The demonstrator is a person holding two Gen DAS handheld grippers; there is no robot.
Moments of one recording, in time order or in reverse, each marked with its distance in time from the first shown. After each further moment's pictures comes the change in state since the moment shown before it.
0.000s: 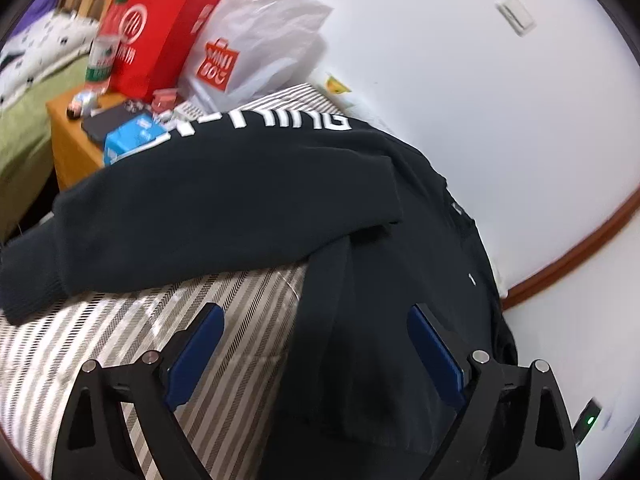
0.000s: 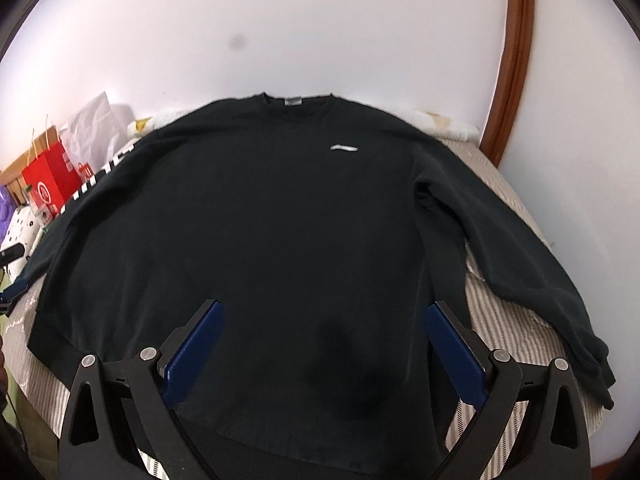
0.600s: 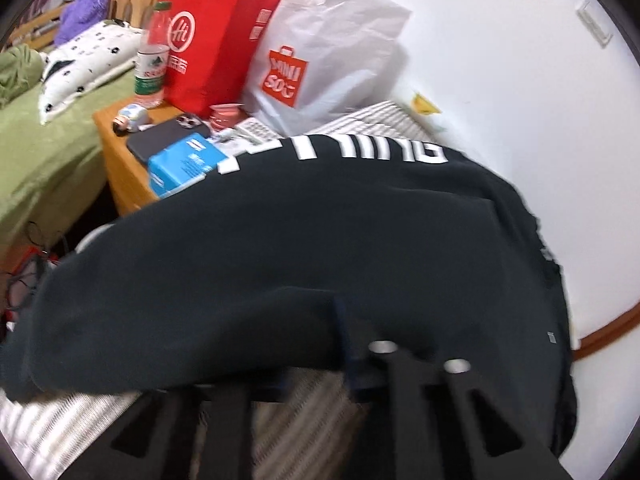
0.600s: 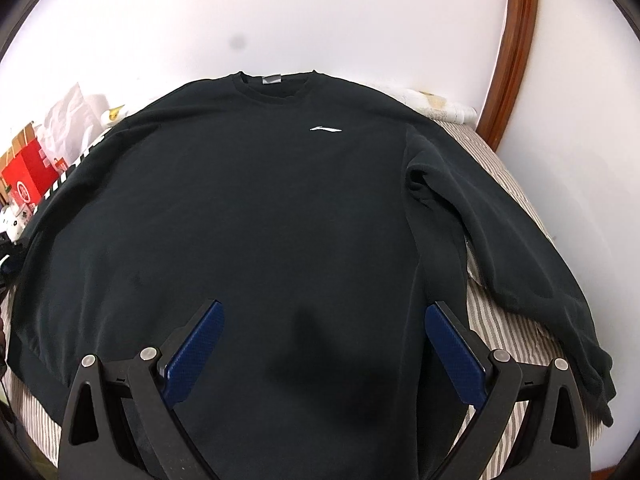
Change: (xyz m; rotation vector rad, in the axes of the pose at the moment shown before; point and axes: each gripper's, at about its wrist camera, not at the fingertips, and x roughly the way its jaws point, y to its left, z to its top) left arm 0.056 0.017 0.050 -0.055 -0.066 0.302; right arm 0.047 -0.021 0.017 0.010 0.057 -0.037
